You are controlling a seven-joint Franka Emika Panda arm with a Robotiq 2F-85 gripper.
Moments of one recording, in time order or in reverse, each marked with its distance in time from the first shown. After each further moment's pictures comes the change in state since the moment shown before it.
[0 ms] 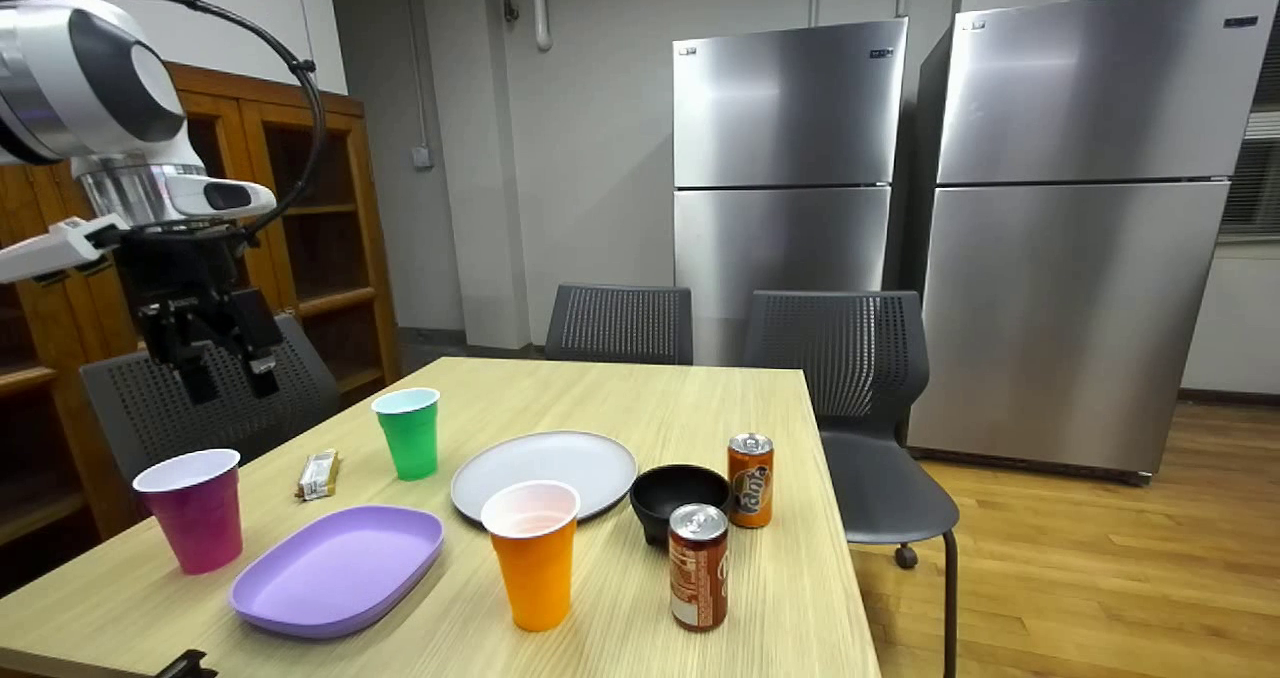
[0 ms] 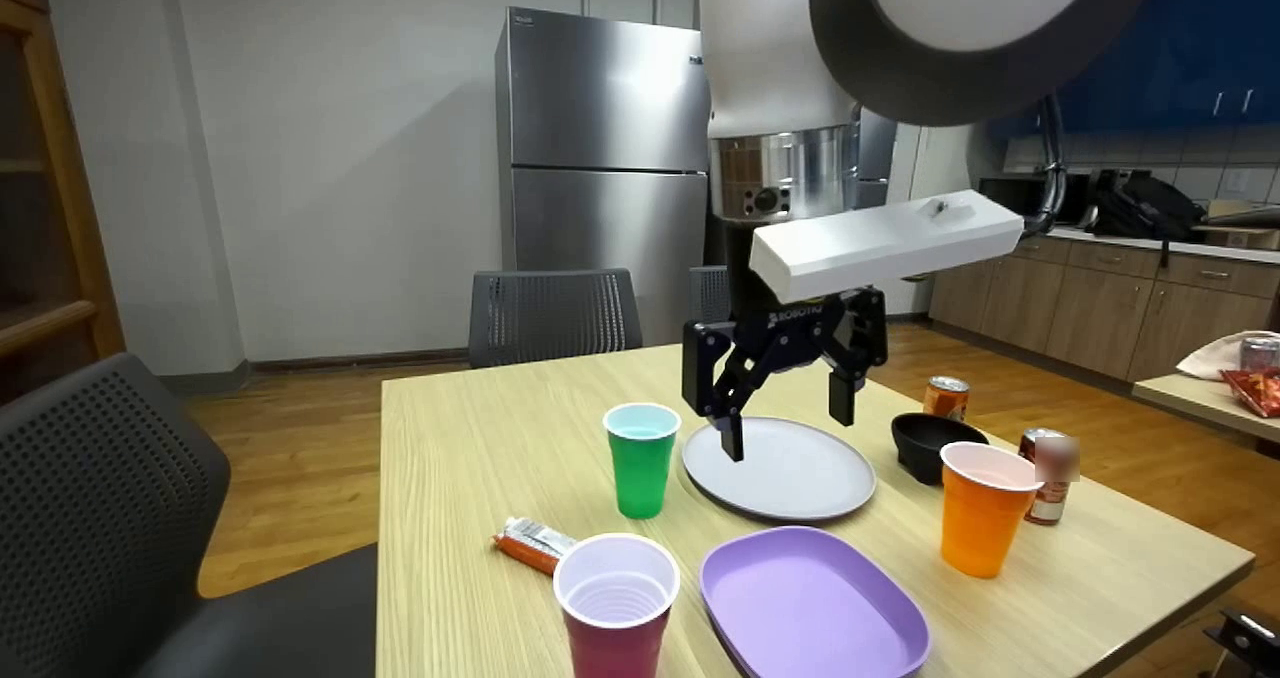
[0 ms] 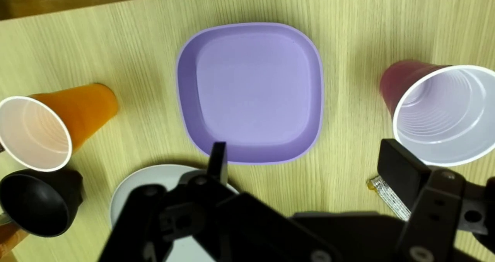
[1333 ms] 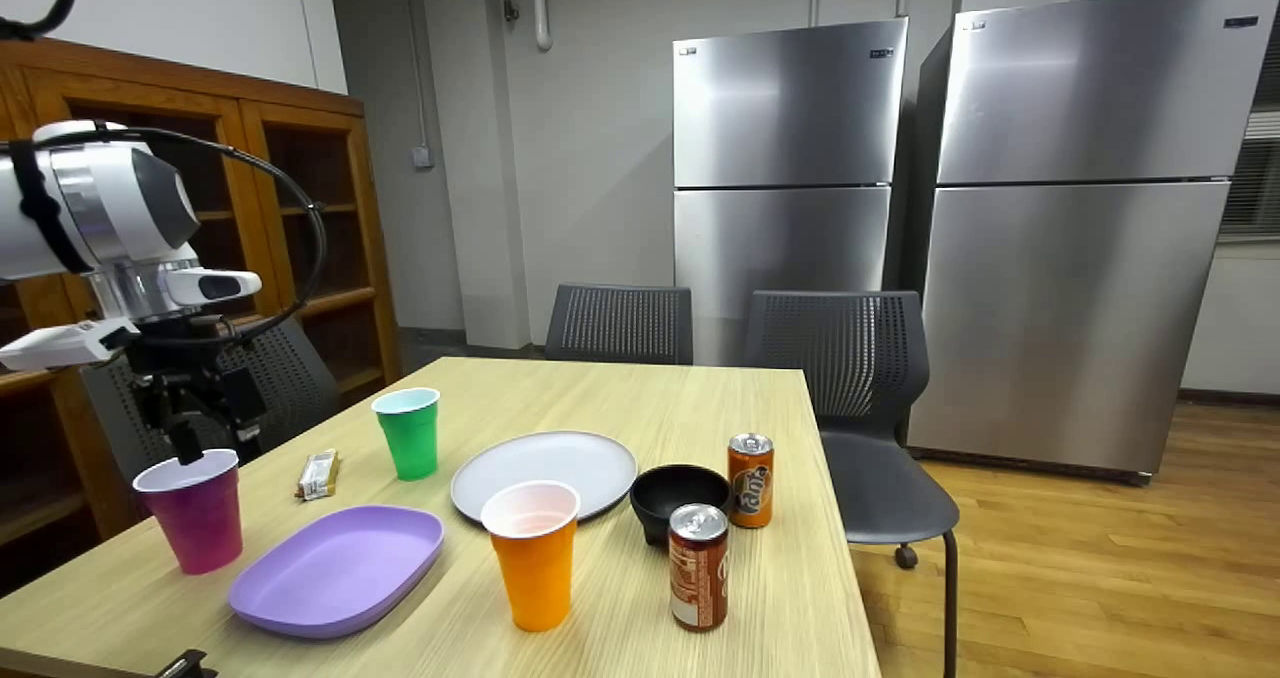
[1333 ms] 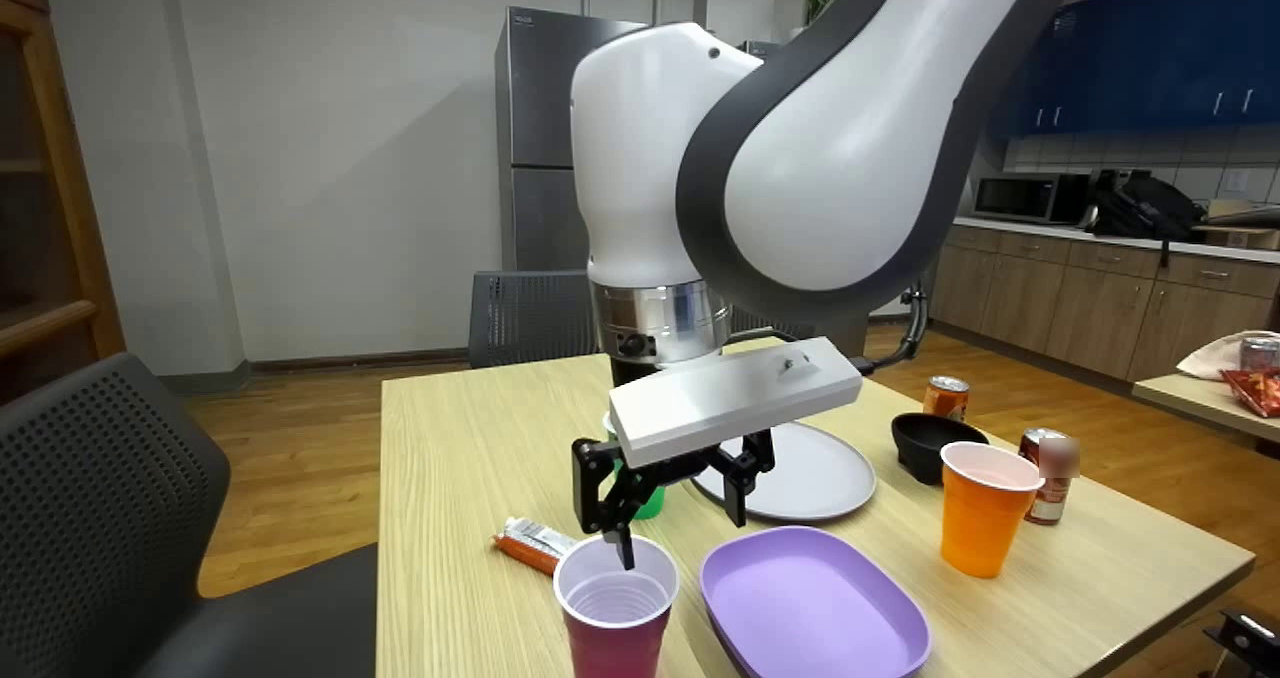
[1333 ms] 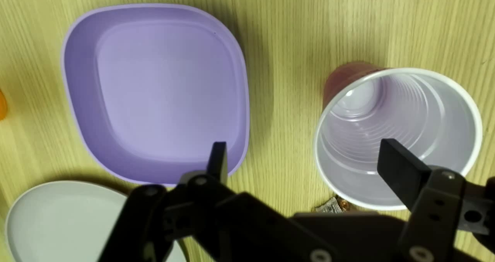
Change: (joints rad) arm 0.198 0.357 -0.127 0.181 -0.157 0.140 0.177
